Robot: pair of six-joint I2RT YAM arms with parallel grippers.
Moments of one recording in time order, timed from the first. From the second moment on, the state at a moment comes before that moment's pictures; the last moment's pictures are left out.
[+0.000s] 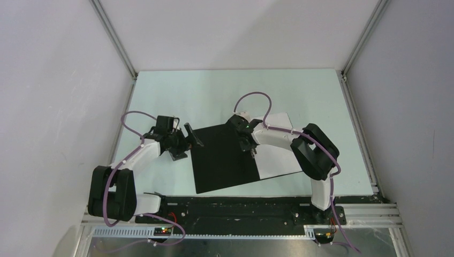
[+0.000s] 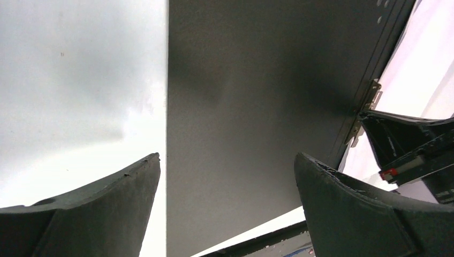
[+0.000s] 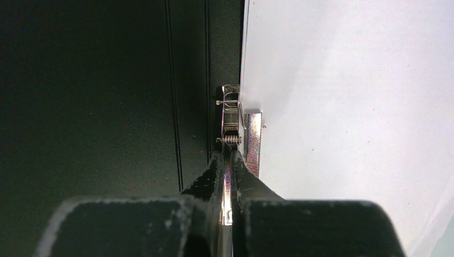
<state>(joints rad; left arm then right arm) -0.15 1.30 0.68 -0.41 0.29 -0.68 0.85 1.94 1.30 -0.59 0.41 0.49</state>
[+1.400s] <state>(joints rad) -0.15 1.17 0.81 -0.42 0.56 -0.64 0.66 1.82 1.29 -0.56 -0.02 0.59</state>
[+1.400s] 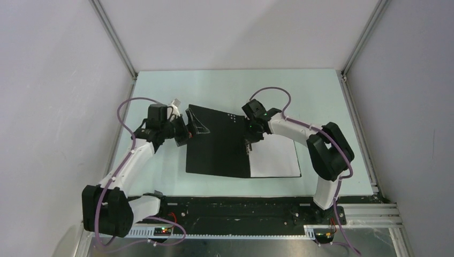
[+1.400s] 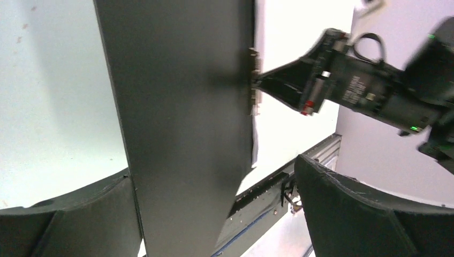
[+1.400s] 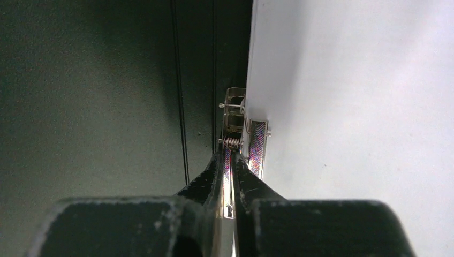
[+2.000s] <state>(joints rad) -0.37 1.16 1.01 -0.43 0.46 -0.71 0.74 1.90 1.25 -0.34 -0.19 0.78</state>
